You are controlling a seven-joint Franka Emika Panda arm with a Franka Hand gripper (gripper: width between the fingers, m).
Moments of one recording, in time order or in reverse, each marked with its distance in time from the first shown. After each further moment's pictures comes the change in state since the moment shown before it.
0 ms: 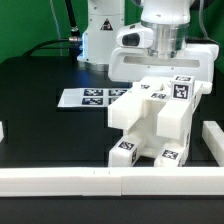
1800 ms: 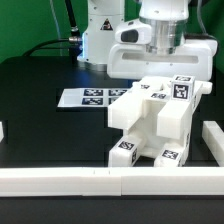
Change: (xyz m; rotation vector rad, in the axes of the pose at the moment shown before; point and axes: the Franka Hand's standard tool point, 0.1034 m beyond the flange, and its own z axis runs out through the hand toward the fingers) arm -0.005 0.002 -0.027 0.018 -0.021 -0.018
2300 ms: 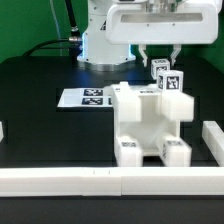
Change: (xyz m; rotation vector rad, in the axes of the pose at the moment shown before) arm 0.002 0.001 -0.049 0.039 -0.010 0.019
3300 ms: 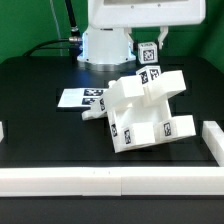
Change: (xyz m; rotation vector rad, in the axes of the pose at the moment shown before) arm 0.030 0.033 -0.054 0.044 0.006 -0.029
